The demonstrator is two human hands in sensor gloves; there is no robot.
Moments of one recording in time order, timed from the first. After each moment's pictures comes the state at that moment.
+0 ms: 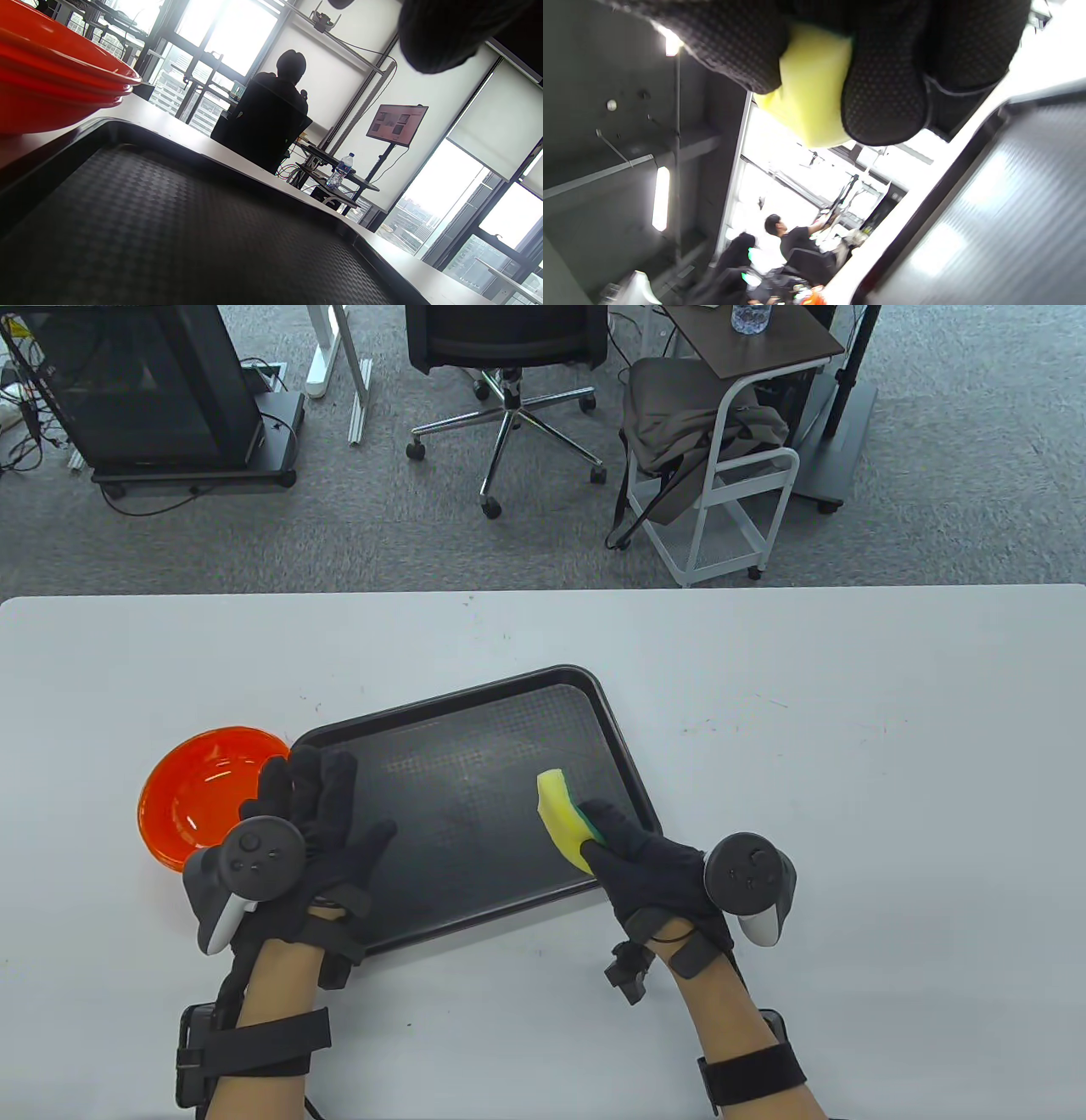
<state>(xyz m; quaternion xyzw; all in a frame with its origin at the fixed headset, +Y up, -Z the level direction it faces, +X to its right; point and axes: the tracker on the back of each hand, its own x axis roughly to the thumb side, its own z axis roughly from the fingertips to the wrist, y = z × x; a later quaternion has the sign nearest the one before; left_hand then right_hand) -0.286 -0.679 -0.272 0.03 -0.05 0.29 0.96 0.113 -0.688 -0.256 0.18 -0.10 0.83 0.51</state>
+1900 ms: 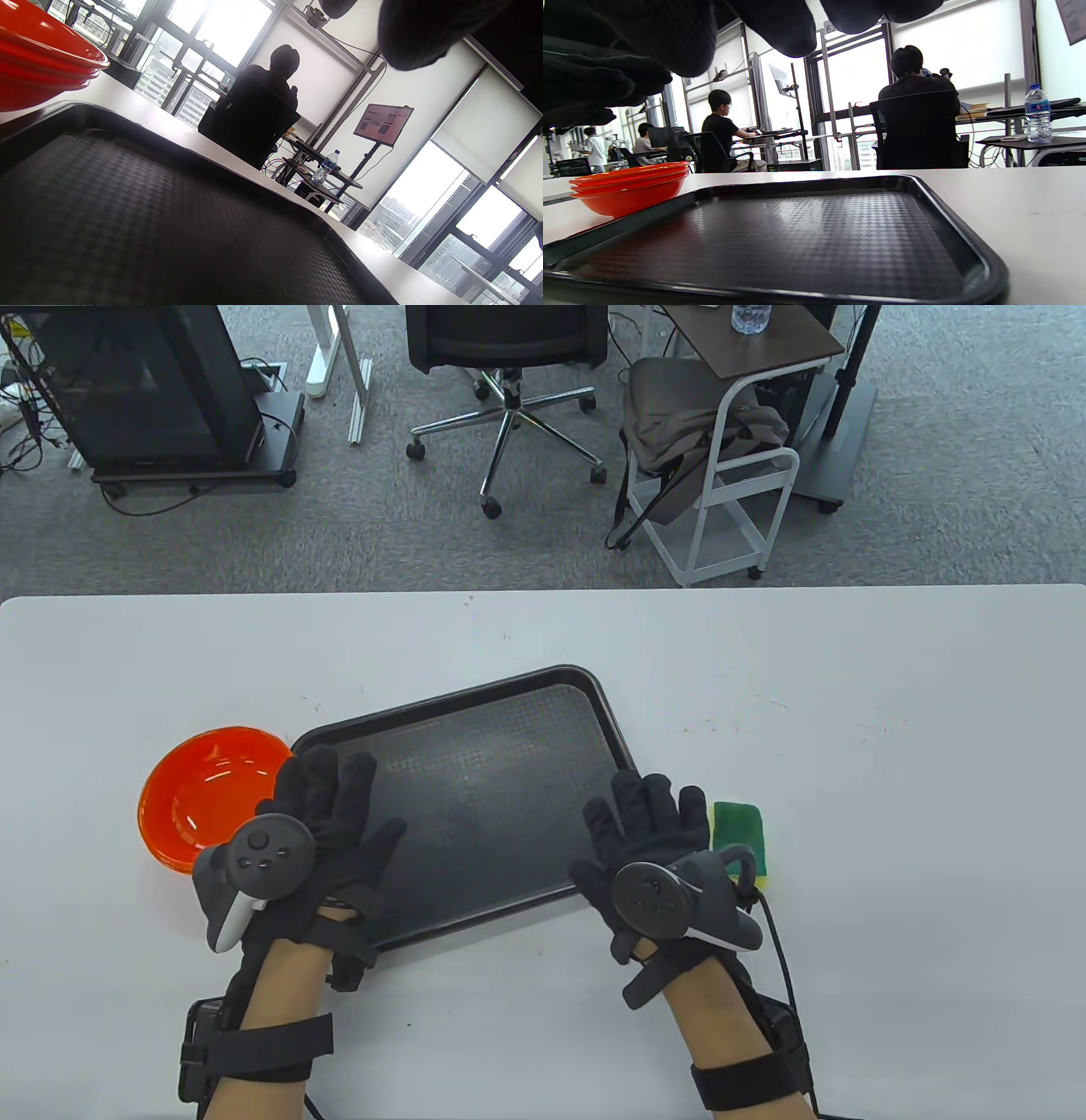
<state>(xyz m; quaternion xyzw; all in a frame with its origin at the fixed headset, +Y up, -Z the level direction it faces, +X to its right) -0.276 -0.678 -0.273 0.02 -0.06 0.31 0.95 0.071 -0.669 -0.239 0.24 -0.09 0.96 0.11</state>
